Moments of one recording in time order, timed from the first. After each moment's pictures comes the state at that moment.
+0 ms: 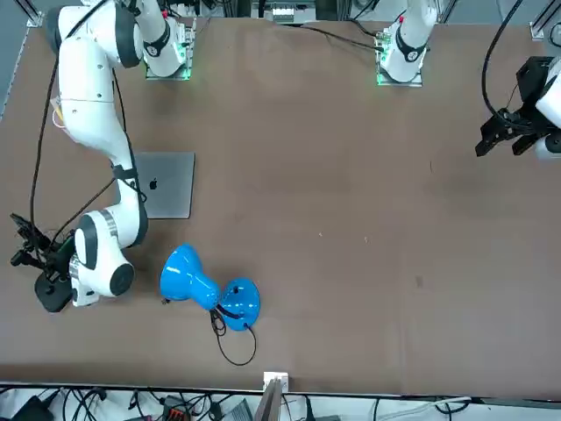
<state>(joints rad) 0.19 1.02 -0.21 -1.11 -0.90 1.60 -0.60</state>
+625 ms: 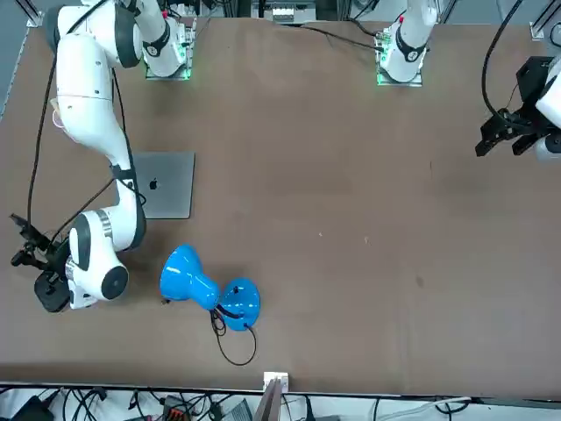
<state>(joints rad) 0.18 1.01 -0.21 -1.08 -0.85 1.58 -0.66</state>
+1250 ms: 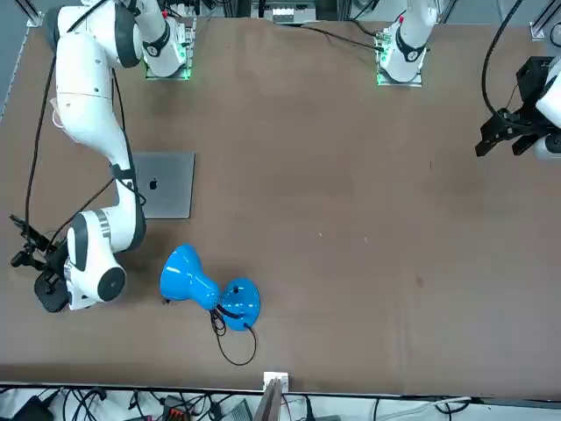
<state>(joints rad) 0.18 1.01 -0.21 -1.05 -0.82 1.57 -0.68</state>
